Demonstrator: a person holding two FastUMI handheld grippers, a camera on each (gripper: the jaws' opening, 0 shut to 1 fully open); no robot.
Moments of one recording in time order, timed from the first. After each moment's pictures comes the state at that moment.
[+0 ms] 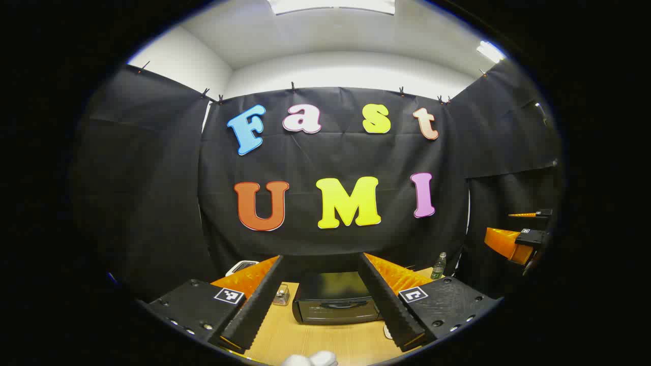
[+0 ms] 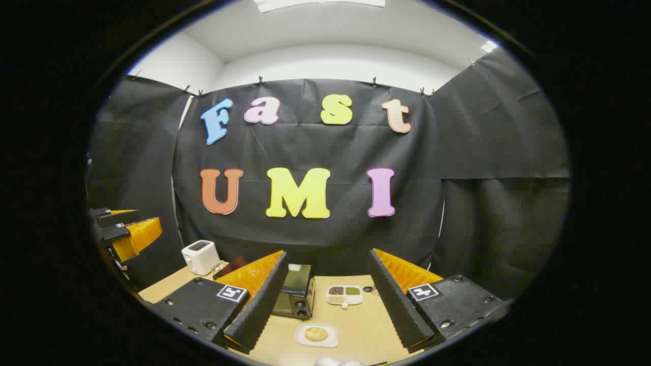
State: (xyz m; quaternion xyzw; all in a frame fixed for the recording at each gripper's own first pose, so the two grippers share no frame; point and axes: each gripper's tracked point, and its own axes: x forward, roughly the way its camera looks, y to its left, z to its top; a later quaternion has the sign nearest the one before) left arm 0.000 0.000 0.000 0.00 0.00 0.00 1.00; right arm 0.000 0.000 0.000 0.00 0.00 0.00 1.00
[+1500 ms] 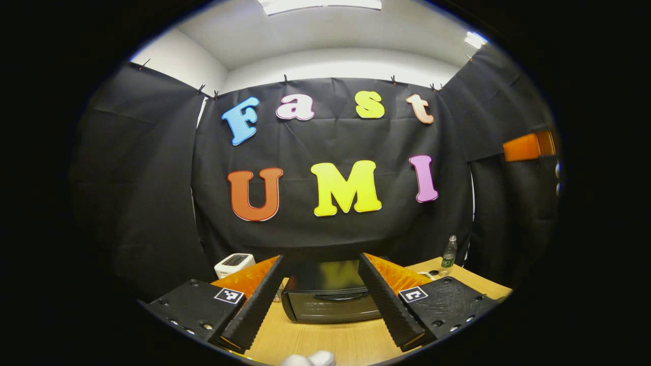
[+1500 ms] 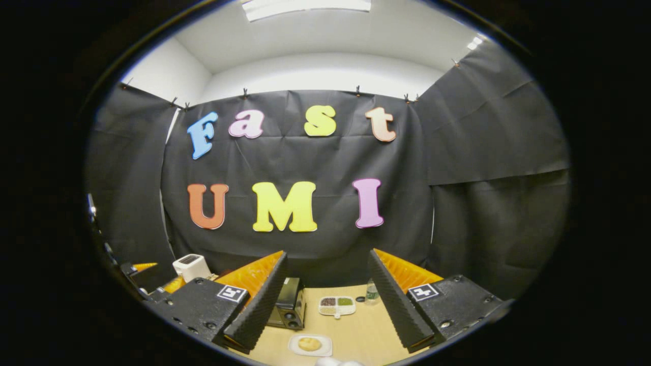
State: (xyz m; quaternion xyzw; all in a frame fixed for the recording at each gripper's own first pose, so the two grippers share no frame) left arm 0.039 -0.031 -0.110 0.01 0.00 -0.01 1.00; right arm 0.013 -0.037 0.013 0.02 -0.04 -0.02 1.00
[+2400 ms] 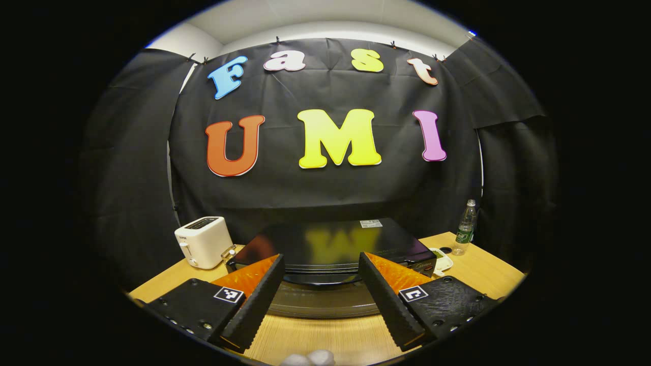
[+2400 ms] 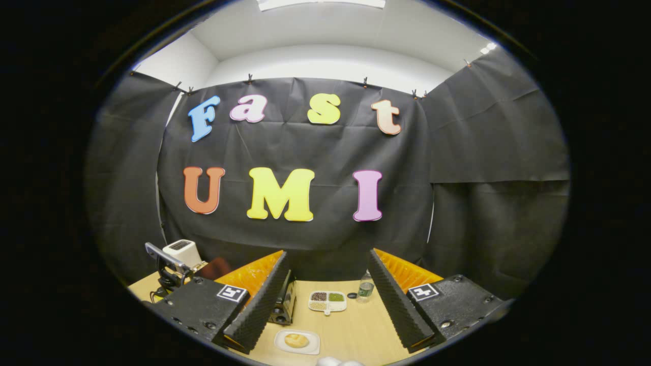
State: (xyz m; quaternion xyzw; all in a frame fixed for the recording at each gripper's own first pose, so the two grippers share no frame) left arm 0.157 -0.063 -0.244 0.00 0.08 -0.01 1.00; right arm 0.041 -0.043 -0.009 -0.01 -0.01 -0.03 1.00
